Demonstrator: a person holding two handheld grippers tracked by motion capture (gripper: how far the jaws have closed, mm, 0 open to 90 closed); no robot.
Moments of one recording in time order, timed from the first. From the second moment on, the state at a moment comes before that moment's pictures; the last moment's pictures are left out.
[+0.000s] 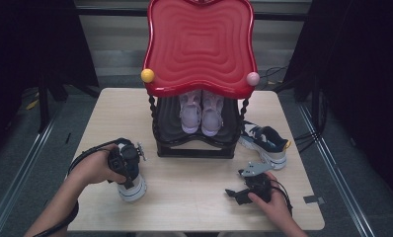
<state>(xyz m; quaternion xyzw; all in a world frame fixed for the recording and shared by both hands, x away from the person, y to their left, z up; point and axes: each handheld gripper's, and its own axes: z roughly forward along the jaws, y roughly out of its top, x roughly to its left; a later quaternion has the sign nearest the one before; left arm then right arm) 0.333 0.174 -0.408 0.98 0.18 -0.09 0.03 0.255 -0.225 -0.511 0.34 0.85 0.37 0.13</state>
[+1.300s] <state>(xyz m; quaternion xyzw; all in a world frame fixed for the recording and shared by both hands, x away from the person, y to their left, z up) 0.336 0.170 -0.407 0.97 0.21 -0.10 0.03 0.255 -0.225 -0.510 0.34 0.85 0.37 0.13</state>
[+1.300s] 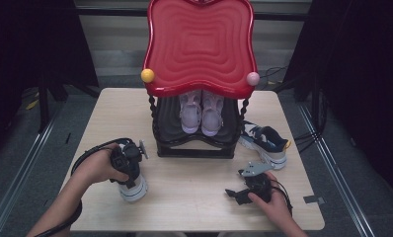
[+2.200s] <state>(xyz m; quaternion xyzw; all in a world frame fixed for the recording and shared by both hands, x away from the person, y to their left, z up) 0.337 0.172 -0.369 0.97 0.20 -0.10 0.03 0.255 -0.225 -0.510 0.34 0.85 0.37 0.13</state>
